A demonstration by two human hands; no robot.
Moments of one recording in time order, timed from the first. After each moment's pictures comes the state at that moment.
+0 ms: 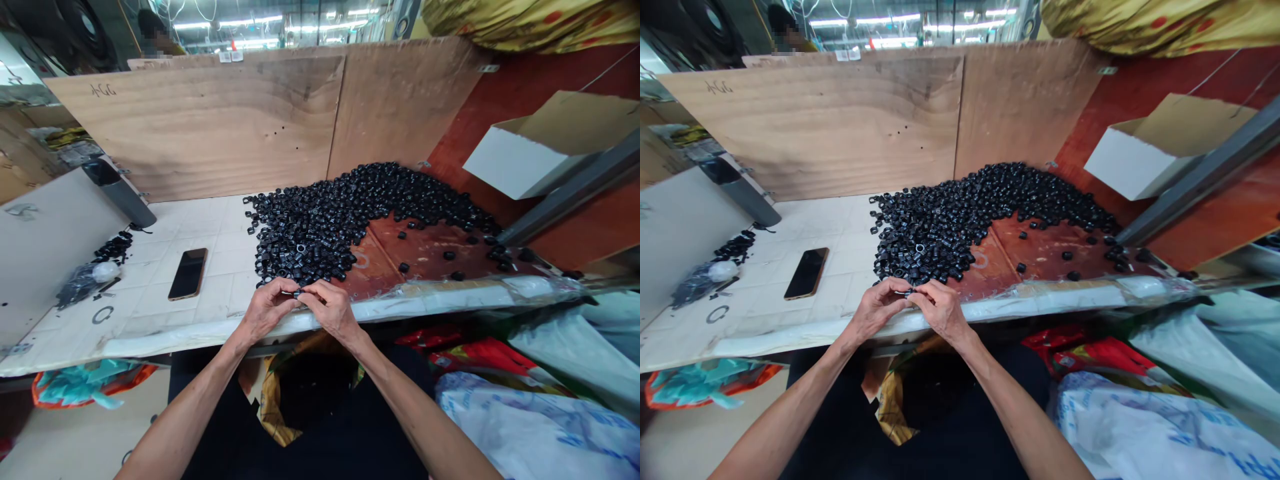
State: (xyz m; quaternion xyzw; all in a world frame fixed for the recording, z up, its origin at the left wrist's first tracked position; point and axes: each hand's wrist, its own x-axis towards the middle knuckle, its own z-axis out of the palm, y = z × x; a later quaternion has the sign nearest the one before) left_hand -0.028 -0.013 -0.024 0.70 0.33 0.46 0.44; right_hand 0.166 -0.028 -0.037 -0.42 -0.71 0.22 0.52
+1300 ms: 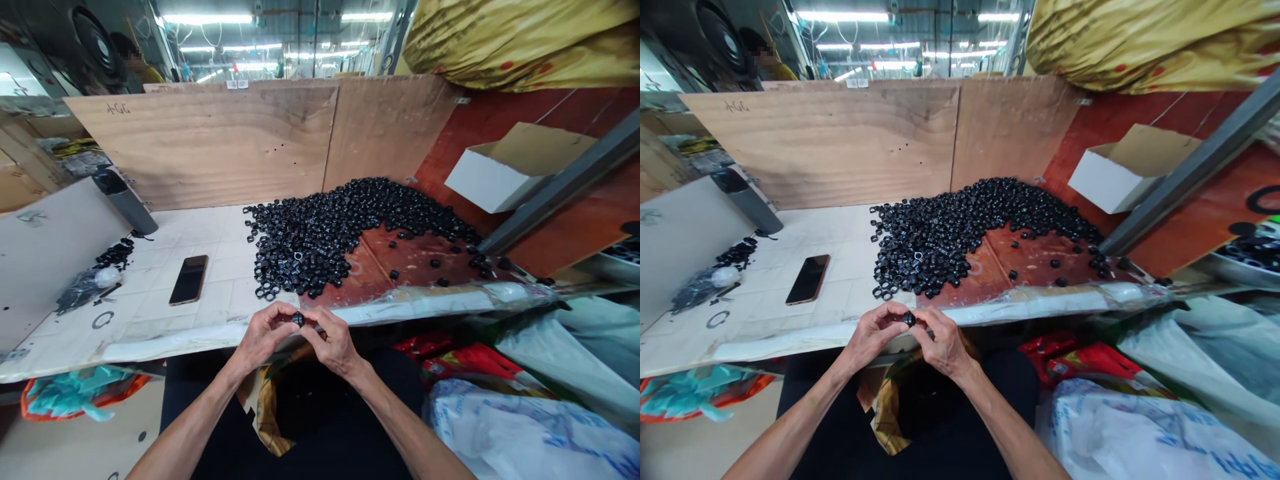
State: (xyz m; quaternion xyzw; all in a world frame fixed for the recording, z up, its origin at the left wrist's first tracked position) left_hand -0.027 -0.061 -0.012 0.58 0.37 0.44 0.58; right_hand 0.167 -0.079 -0.040 -0.37 -0.73 0.22 0.52
